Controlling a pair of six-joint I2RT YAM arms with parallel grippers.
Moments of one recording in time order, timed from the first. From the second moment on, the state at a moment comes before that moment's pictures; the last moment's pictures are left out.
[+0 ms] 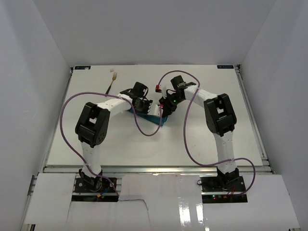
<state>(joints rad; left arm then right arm) -0.51 1.98 1.39 -0.49 0.29 1.36 0.46 2.20 1.66 -0.63 -0.69 -0.48</state>
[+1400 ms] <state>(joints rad) -0.52 2.10 1.52 -0.59 0.53 1.61 0.46 2.23 1.67 -0.65 -0.74 -0.51</state>
